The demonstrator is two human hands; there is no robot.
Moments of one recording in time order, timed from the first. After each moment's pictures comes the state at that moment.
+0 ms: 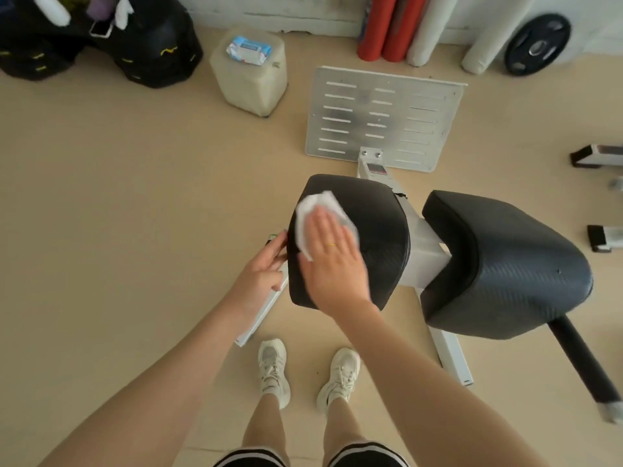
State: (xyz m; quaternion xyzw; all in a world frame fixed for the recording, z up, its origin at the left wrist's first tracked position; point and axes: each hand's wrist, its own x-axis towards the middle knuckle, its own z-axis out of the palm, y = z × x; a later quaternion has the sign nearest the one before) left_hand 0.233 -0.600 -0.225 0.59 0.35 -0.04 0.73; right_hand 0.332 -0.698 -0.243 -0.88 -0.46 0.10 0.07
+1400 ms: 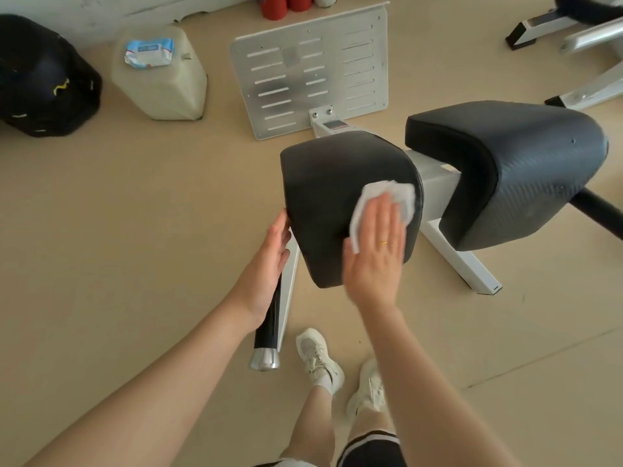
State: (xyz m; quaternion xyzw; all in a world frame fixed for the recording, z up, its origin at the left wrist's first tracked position) left_hand 0.239 -0.560 -0.235 0.61 0.24 -0.15 0.74; right_hand 0.283 -0.701 -0.304 -0.97 -0.13 -0.10 0.18
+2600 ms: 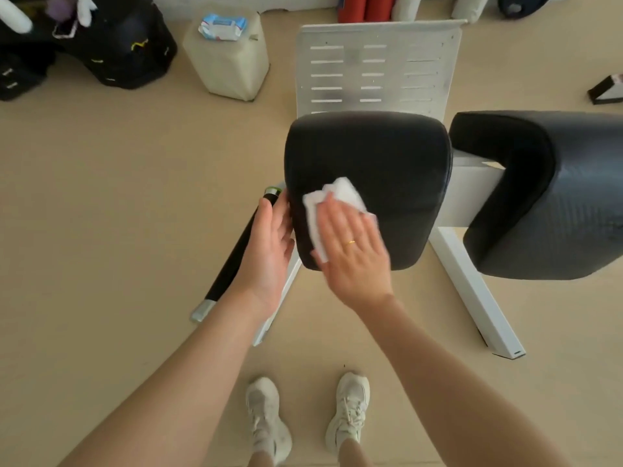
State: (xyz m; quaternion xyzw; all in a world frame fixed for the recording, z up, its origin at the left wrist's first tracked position) left_hand 0.219 -0.629 -0.285 0.51 0.33 0.05 0.79; right_hand 0.284 -0.733 -0.365 -0.86 -0.46 -0.18 0.15
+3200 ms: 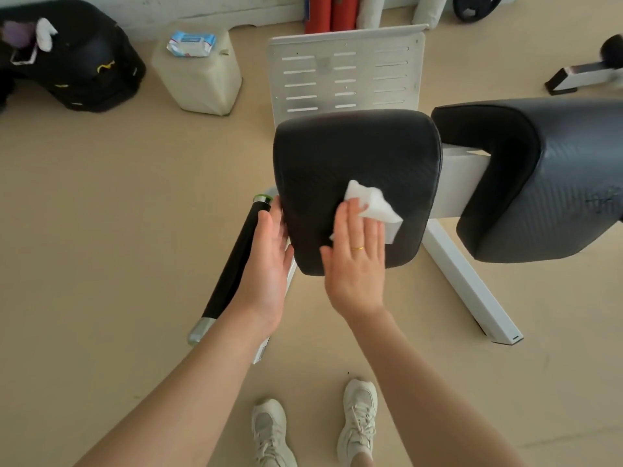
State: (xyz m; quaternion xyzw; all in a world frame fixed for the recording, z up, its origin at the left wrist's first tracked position) left_hand 0.214 -0.628 -0.294 0.55 0.28 0.05 0.78; right_hand 0.268 -0.723 -0.370 -0.90 -0.30 -0.20 0.24
